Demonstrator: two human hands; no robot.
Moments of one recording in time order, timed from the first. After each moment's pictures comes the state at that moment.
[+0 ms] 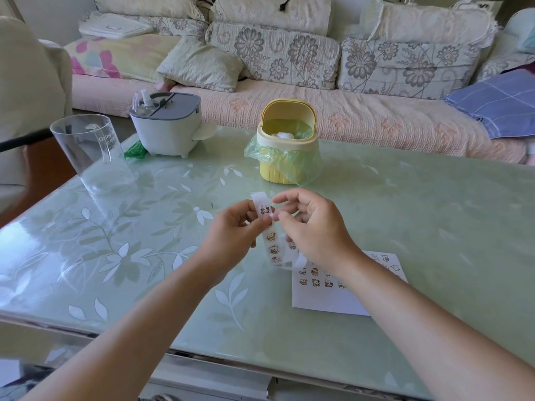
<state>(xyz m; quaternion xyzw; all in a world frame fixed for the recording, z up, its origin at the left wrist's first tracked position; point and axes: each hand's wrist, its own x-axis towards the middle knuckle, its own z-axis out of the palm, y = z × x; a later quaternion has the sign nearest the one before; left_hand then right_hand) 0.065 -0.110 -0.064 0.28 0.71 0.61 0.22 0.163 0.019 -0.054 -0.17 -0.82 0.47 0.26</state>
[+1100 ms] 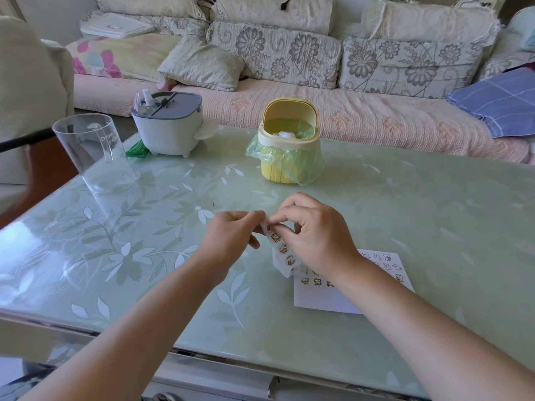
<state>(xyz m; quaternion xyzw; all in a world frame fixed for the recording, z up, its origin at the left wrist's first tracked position) 0.068 -0.113 -0.055 0.17 0.75 0.58 0.27 0.163 0.023 -0.068 -0.08 -0.92 0.22 0.32</state>
